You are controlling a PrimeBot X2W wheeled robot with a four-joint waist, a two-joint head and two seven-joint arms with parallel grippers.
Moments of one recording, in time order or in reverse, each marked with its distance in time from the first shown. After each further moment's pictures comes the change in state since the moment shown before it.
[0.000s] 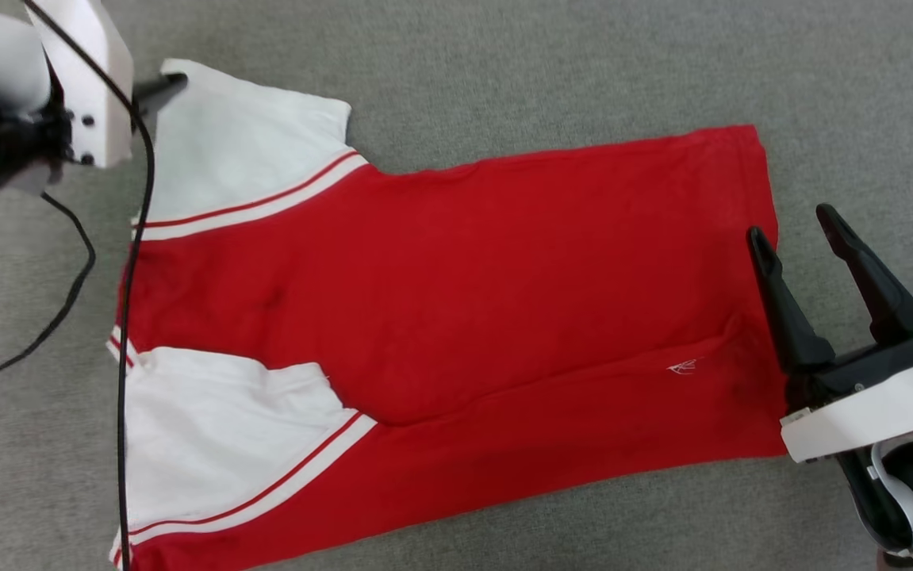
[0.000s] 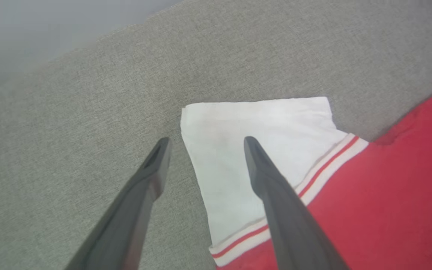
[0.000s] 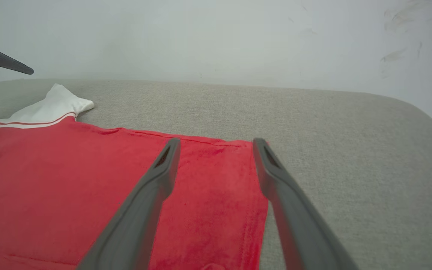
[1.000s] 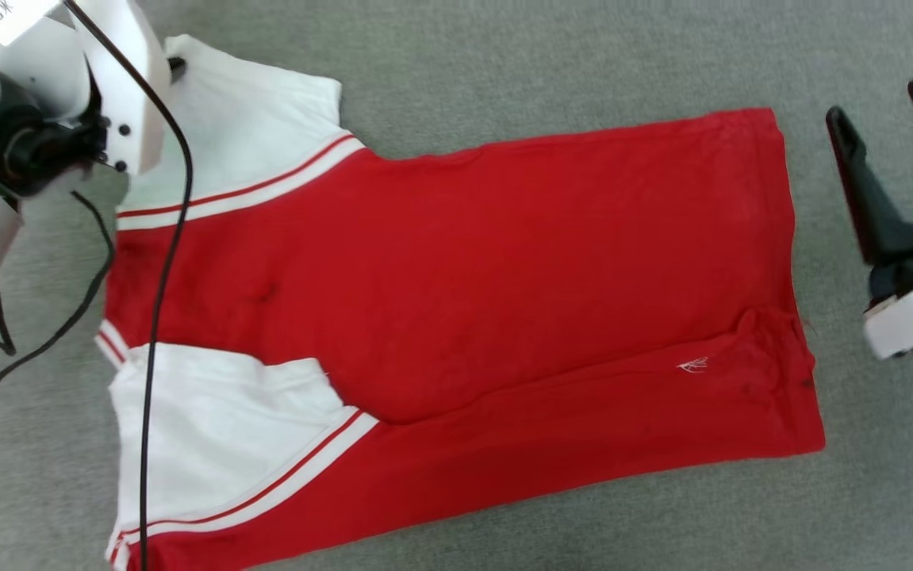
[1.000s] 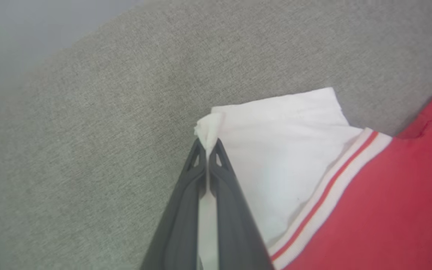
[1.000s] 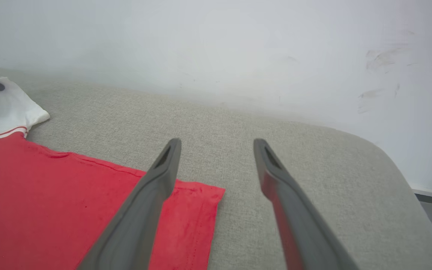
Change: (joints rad) left arm -0.031 -0.041 -0.075 0.048 0.046 -0.042 -0.084; right arm -0.212 -0.131 -0.031 0.019 0.050 0.000 0.129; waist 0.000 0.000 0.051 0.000
